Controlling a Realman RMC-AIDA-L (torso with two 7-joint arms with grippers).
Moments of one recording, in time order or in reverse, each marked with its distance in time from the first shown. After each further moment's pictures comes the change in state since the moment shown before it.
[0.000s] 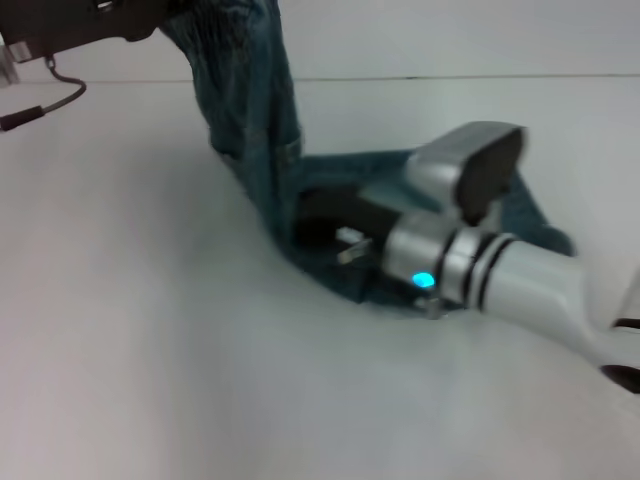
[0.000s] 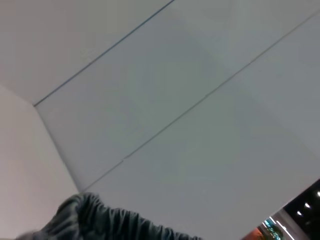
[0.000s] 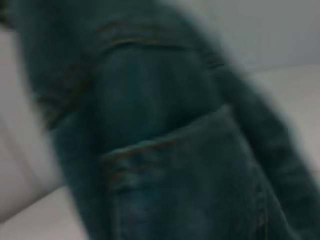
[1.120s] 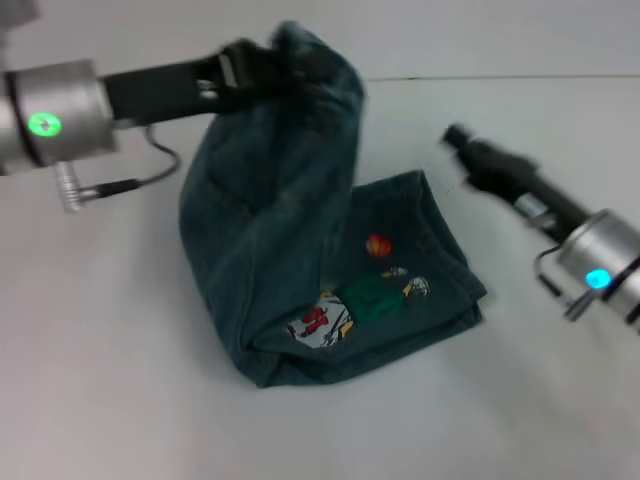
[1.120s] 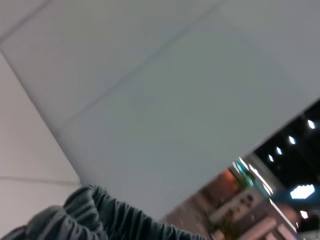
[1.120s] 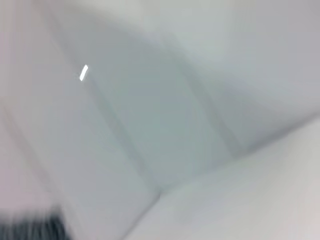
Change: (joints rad) left arm -0.024 -0.063 0.138 -0.118 -0.001 -0.017 0.151; right arm -0.363 -0.029 0.580 -0.255 -0.451 -0.323 0.242
